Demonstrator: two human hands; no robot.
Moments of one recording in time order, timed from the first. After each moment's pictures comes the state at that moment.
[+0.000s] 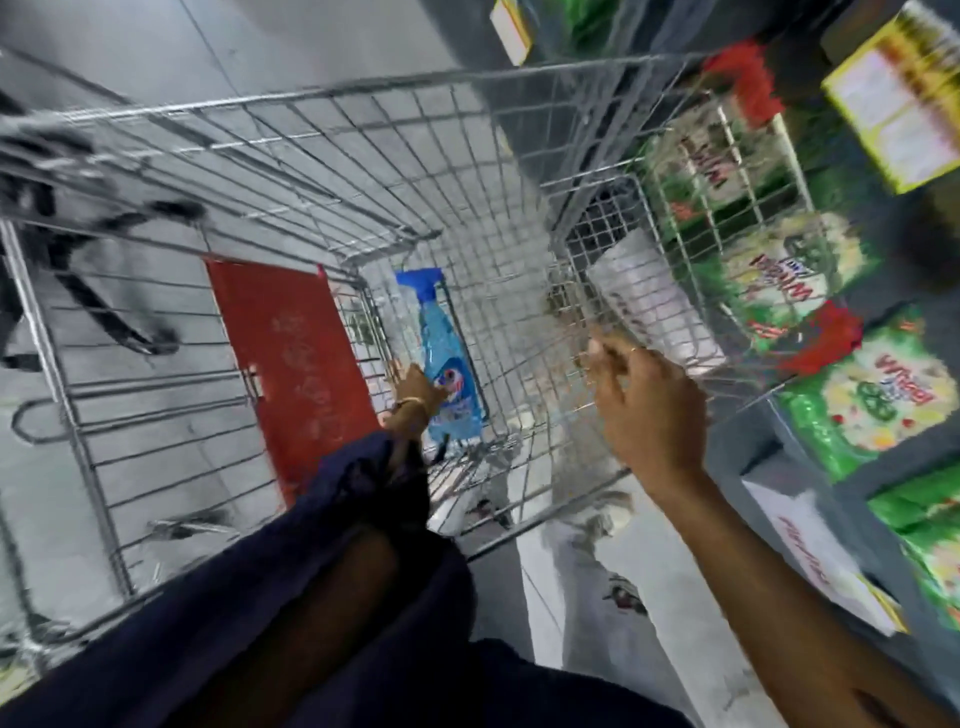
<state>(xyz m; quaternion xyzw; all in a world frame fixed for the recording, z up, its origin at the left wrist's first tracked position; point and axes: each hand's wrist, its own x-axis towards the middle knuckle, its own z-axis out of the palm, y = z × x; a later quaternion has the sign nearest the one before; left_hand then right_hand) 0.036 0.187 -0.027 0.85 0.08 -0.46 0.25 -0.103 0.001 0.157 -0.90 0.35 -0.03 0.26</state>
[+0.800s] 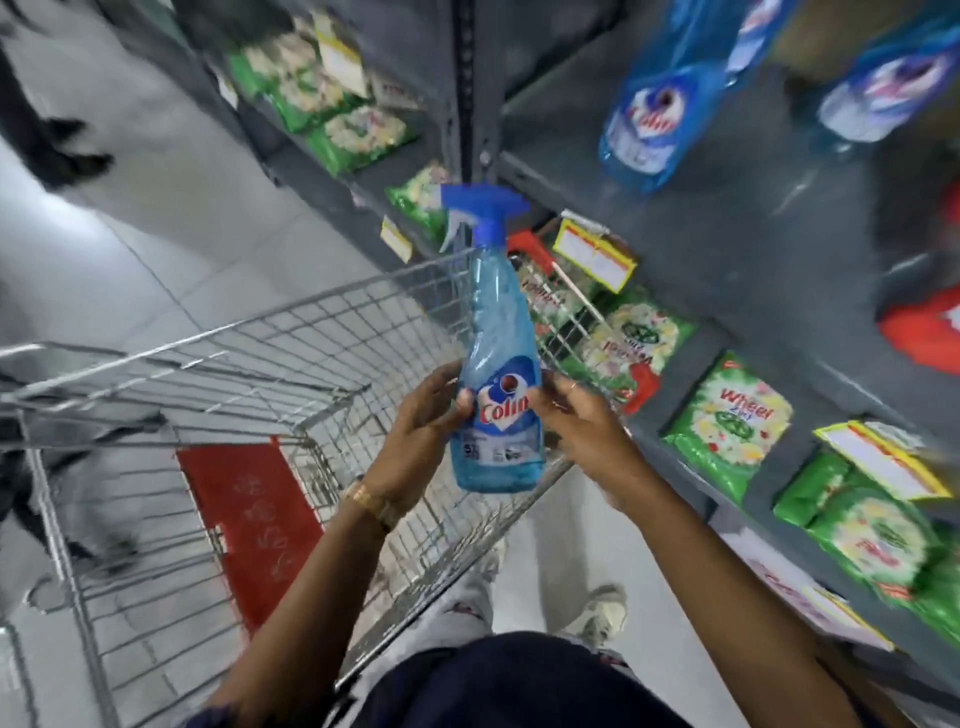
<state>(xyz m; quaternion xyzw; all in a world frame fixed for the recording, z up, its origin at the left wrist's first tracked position) -0.003 0.083 0.233 0.59 -0.17 -0.48 0.63 -0.134 -0.044 0.240 -0.60 0.36 -0.08 0.71</state>
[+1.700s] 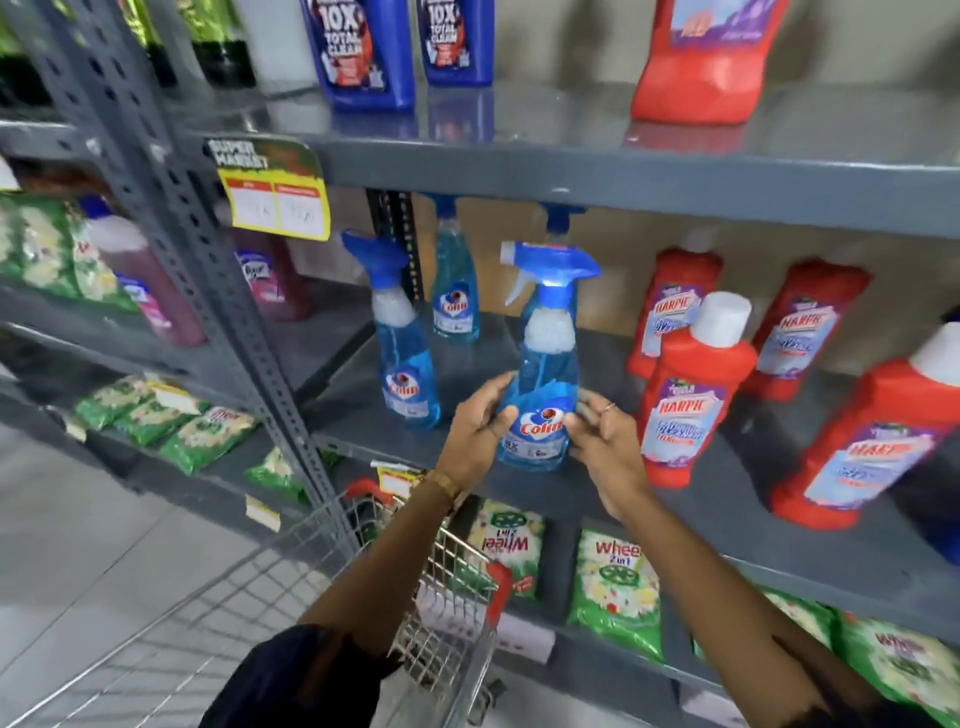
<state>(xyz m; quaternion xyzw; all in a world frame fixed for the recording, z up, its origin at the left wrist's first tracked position) -0.078 -0.195 0.334 0.51 -0.55 -0.37 0.54 -0.238 -0.227 0.332 -0.55 0.38 -0.47 0.57</state>
